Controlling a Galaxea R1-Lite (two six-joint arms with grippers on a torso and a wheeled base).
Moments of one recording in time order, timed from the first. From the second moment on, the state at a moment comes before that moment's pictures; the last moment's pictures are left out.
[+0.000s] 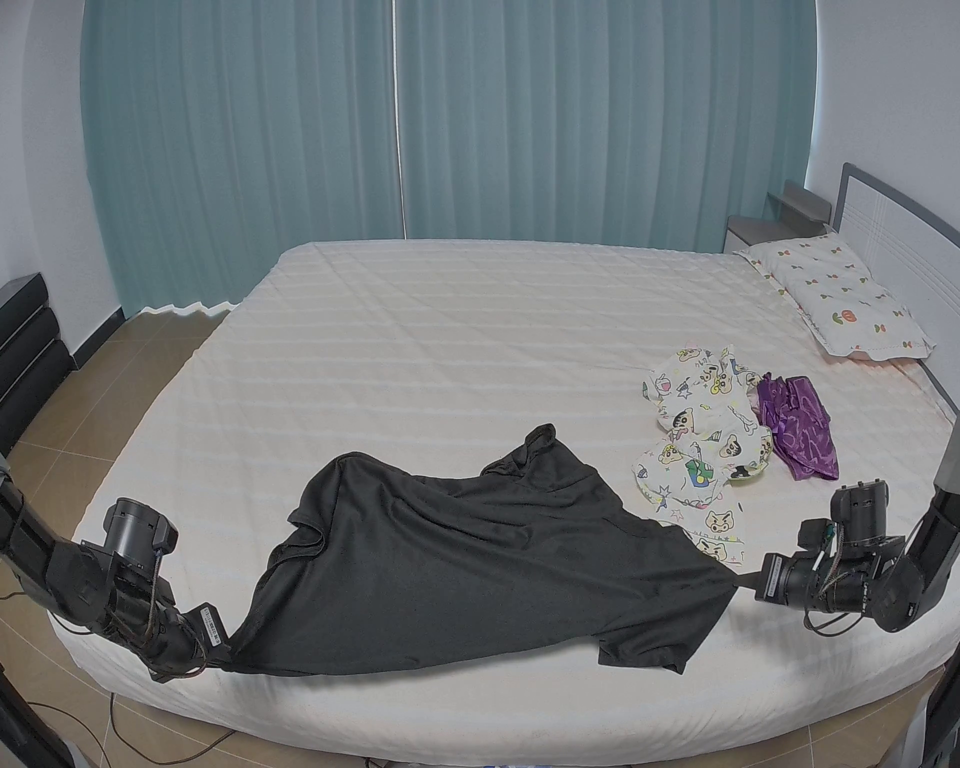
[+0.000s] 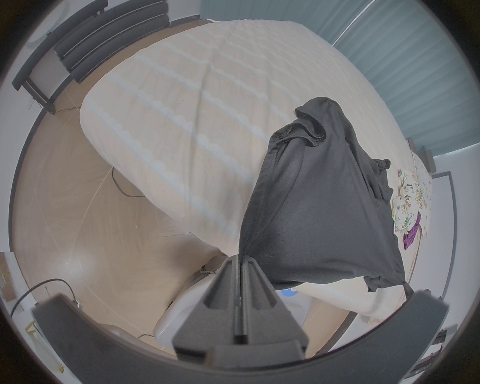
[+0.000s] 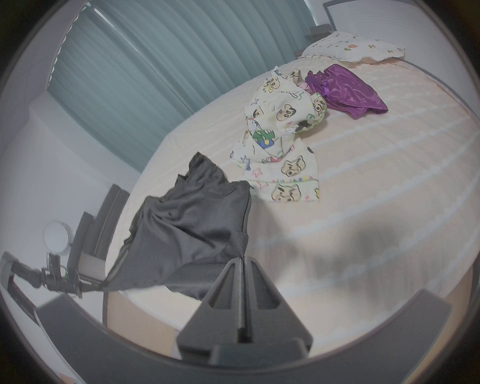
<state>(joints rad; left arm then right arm) -0.02 1.76 -0.44 -0.09 -0.11 -0.62 0.05 1.97 -0.27 -0.94 0.29 0.36</state>
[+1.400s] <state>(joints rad) 0.09 1.71 -0.43 0.20 -0.14 -0.36 -0.01 1.75 -0.31 -0.28 0.46 0.02</state>
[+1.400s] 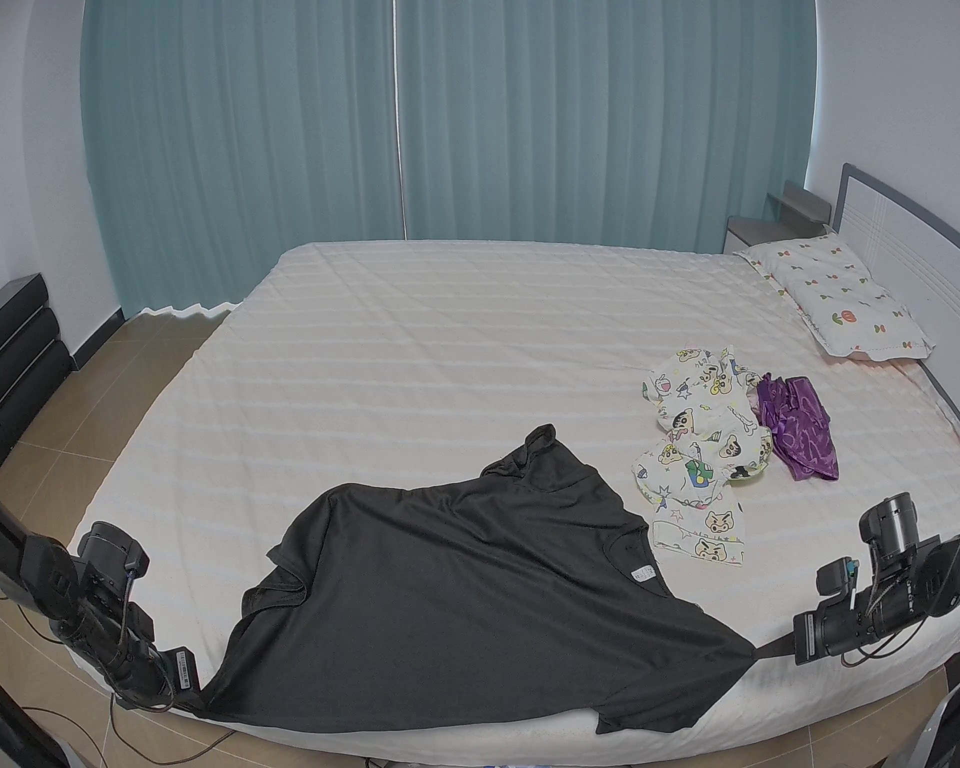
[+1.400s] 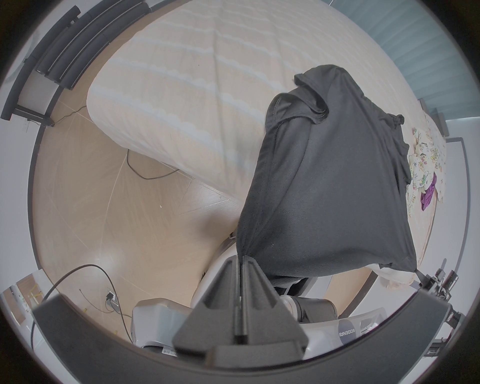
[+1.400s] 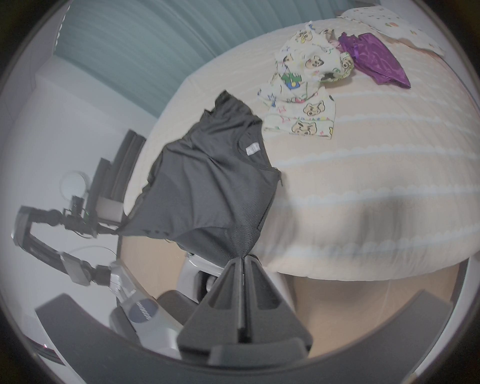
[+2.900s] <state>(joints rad) 0.15 1.67 -0.47 0.19 -0.37 -0.43 0.17 1.85 -0.31 -0.61 0.33 0.36</state>
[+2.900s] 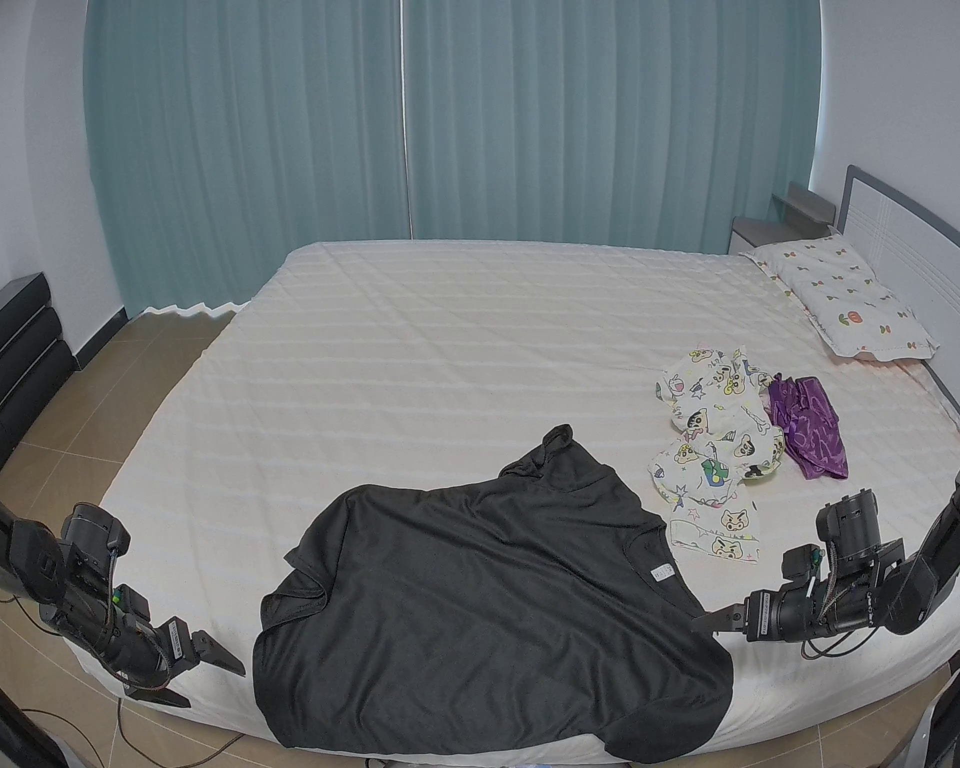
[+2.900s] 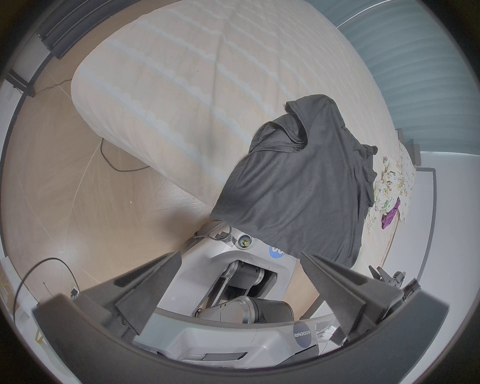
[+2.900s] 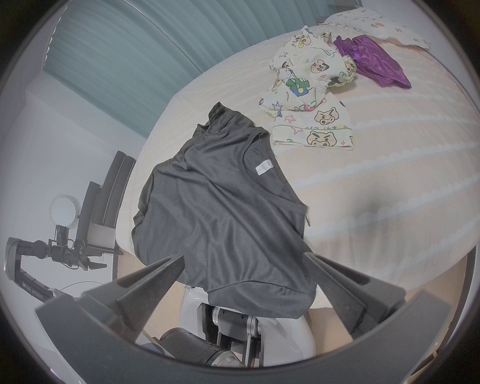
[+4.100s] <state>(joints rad) 0.19 1.66 -0.49 0.19 -0.42 -0.44 0.17 1.84 -0.32 -0.61 0.33 0.37</state>
